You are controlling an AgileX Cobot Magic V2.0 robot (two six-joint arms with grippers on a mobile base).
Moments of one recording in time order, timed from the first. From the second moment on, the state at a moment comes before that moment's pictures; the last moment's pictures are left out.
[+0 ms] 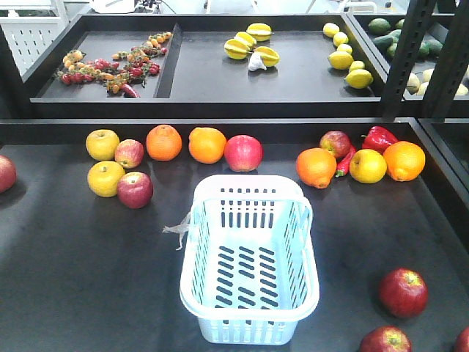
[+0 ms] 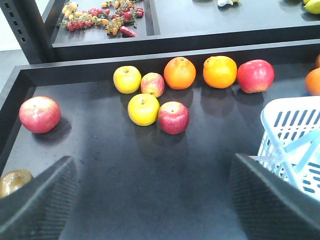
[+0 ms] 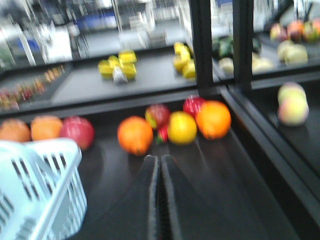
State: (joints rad) left arm -0.40 0.69 -0.82 0.46 0.78 -0.49; right arm -0.03 0.16 -0.28 -0.07 0.43 0.21
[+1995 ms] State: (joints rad) left arm -0.40 0.69 -0.82 0.46 0.78 -0.49; right arm 0.19 1.31 -0.59 0.09 0.73 -0.26
